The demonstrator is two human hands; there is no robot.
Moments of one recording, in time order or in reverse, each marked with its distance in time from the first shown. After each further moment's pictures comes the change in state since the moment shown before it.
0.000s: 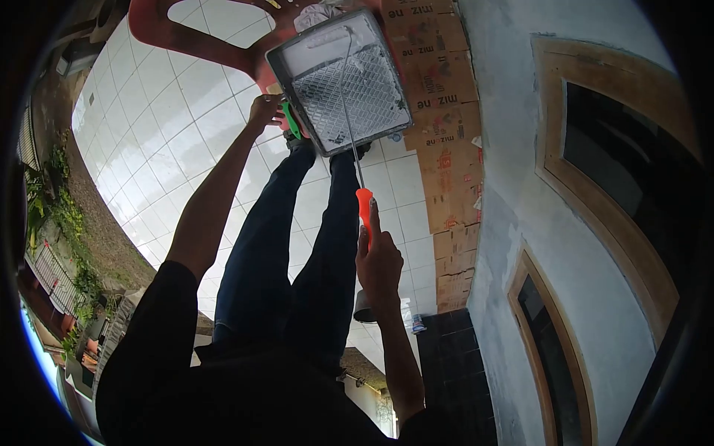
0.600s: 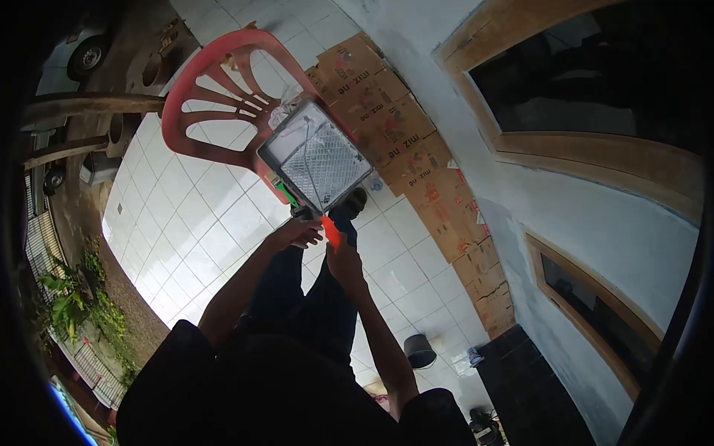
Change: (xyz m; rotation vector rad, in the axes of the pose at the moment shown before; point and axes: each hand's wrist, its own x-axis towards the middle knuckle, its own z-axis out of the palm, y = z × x) left_hand -0.235 0.062 0.037 0.239 -0.766 -0.177; right_hand -0.001 -0.020 0.023 0.539 -0.003 0.116
